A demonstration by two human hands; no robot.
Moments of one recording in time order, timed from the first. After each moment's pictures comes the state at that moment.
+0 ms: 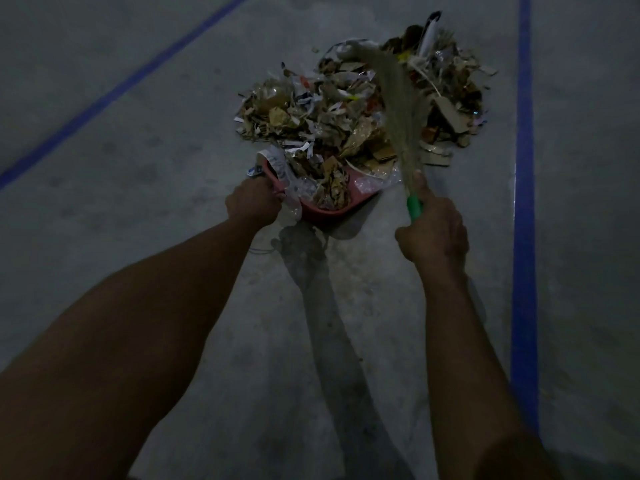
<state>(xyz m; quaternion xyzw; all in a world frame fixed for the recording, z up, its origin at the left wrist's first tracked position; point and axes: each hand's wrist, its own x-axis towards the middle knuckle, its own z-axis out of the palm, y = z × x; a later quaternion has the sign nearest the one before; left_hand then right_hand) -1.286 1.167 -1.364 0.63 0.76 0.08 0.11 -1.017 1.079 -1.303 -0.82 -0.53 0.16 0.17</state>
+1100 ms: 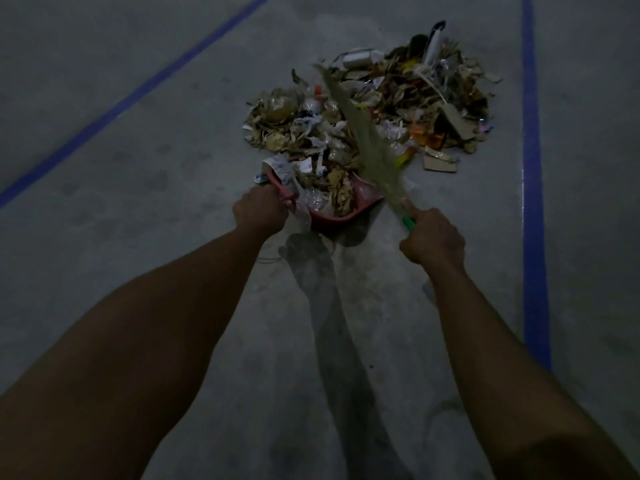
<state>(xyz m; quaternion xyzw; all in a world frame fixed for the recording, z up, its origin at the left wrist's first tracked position) -1.289 1.164 -1.361 0.63 0.77 0.07 0.09 -1.011 1.110 -1.345 -0.81 -0.57 0.13 0.02</state>
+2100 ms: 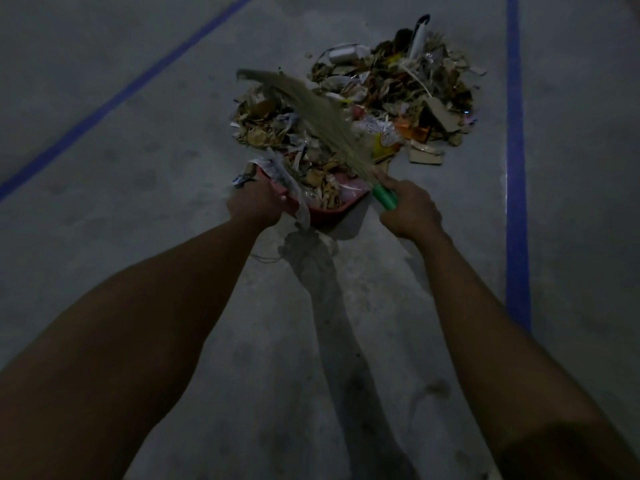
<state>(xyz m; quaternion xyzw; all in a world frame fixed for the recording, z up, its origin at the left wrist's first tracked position) -1.271 1.155 -1.345 0.64 0.75 0.06 0.13 -1.001 1.128 -1.325 -0.72 -0.65 0.21 0.11</state>
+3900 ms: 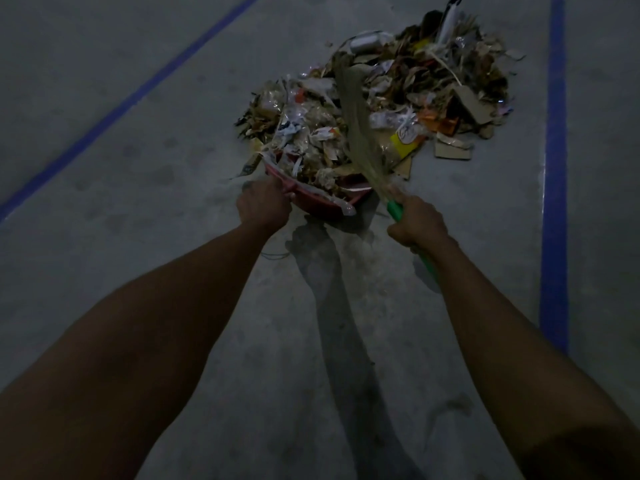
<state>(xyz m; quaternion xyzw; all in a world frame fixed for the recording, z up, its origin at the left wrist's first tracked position) -1.280 1.166 -1.370 0.62 0.78 0.07 0.06 -1.014 1.142 -1.360 -0.74 -0.62 0.27 0.05</state>
